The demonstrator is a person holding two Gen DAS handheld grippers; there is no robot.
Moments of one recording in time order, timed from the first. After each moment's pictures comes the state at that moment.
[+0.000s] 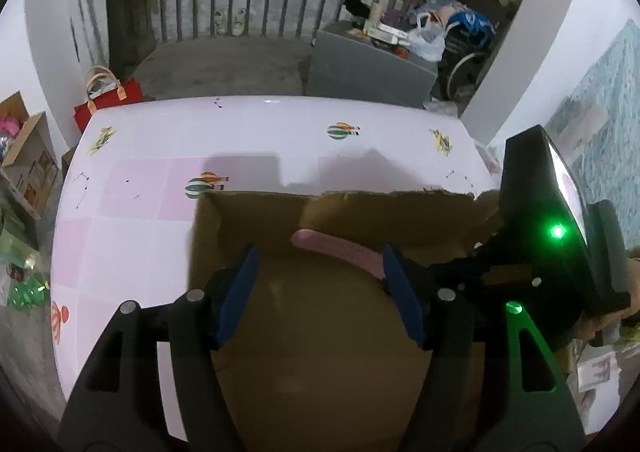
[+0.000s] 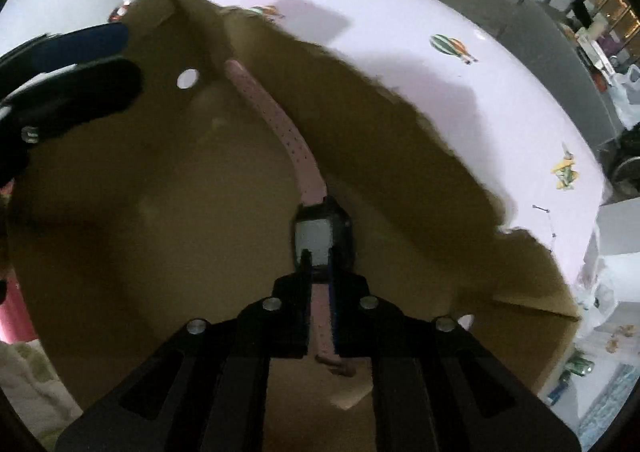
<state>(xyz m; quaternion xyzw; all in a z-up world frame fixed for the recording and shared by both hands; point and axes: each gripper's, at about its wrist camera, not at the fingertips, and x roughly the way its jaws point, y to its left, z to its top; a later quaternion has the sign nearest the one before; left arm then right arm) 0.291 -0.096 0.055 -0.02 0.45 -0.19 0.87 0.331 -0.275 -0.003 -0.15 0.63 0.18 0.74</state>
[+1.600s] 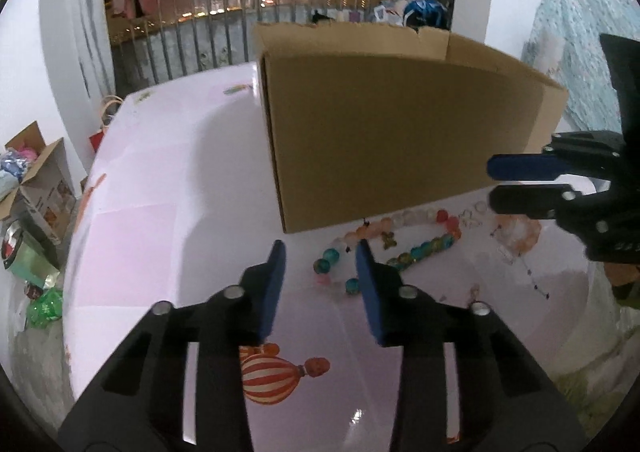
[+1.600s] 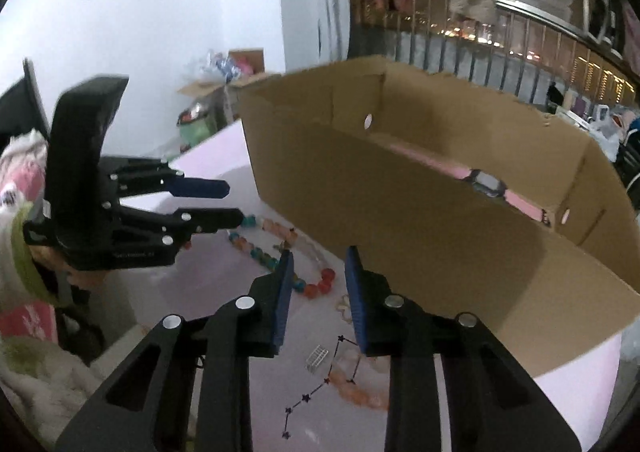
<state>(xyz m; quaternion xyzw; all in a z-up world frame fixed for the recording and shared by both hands) 0.088 -0.012 -0.055 0.08 0.36 -0.23 0.90 0.087 -0.216 -0.031 -0.09 0.37 0.24 0.89</state>
